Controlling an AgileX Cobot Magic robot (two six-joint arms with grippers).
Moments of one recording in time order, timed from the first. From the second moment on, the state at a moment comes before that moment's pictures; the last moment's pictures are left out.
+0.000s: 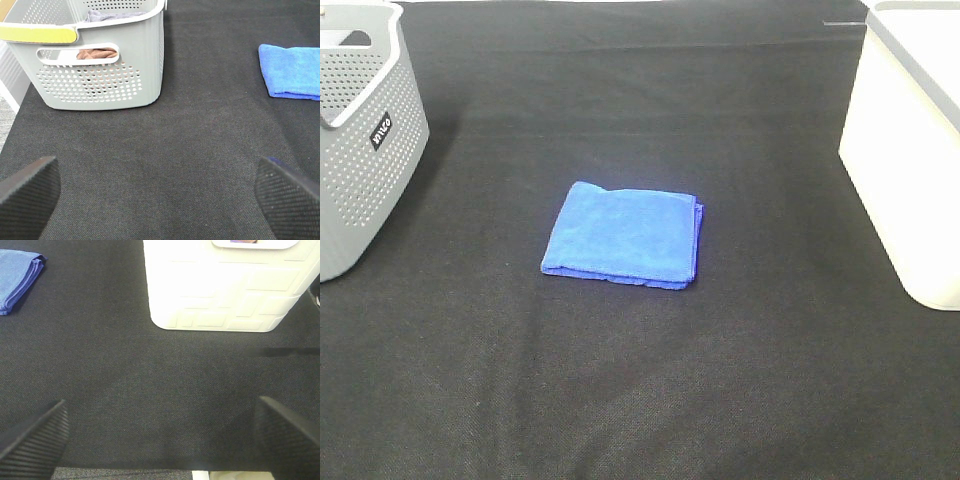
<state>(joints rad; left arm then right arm) 0.08 -0.01 -0.51 -0.08 1.05 0.11 -0.01 0.00 -0.46 0.03 1.11 -0.04</state>
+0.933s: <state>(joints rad) 0.08 -0.01 -0.51 -0.08 1.05 0.11 -0.01 0.01 -0.46 0.05 1.12 -0.05</state>
